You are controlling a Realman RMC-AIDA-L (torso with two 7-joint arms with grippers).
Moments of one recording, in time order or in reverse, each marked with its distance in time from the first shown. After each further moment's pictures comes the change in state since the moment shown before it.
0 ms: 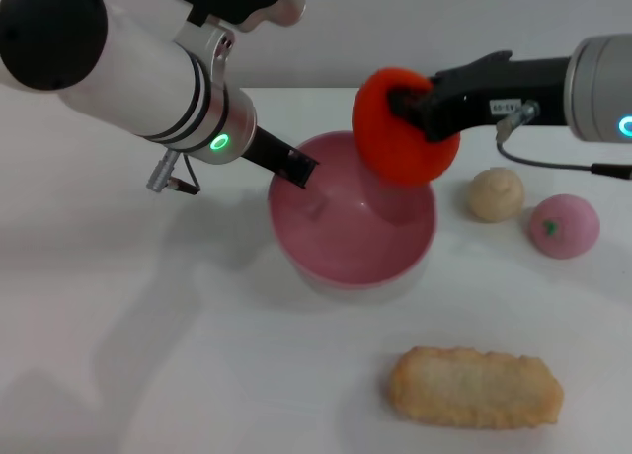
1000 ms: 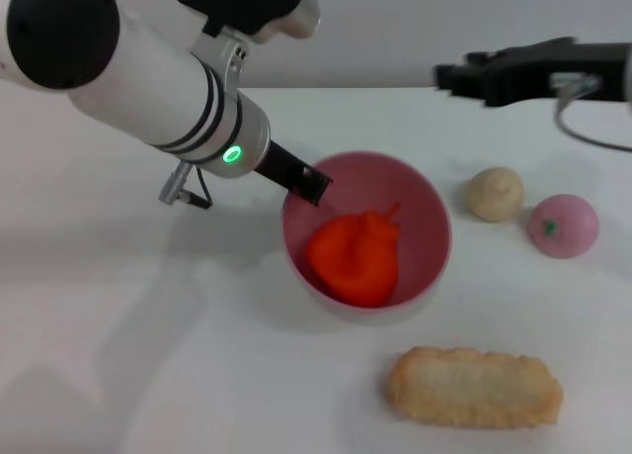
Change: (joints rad) left arm -0.017 0.002 0.012 -0.012 -0.050 -0.021 0.000; right arm -0.028 -0.002 0.128 0.041 0.025 -0.016 0.004
